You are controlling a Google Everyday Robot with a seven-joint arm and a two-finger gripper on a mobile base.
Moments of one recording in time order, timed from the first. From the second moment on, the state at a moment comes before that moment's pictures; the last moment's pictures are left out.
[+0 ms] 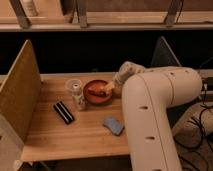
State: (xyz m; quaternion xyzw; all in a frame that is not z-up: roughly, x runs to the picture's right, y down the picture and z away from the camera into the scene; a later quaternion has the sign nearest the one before) arm 0.052 -0.031 0.990 0.13 -0.19 -0.87 0.43
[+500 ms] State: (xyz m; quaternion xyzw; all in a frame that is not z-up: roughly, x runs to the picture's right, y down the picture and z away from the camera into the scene) arm 0.047 -0.024 1.013 0.14 -0.21 -0.87 0.43
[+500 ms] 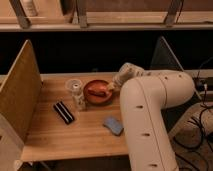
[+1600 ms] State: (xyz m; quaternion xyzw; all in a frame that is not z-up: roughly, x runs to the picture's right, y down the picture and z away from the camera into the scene) arm 0.056 -0.041 1.000 0.16 -0.19 -0.87 0.43
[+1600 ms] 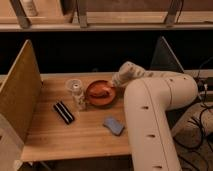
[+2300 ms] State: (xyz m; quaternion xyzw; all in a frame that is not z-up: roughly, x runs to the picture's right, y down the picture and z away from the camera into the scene) arm 0.089 -0.096 1.011 0.12 -0.13 -0.89 0.41
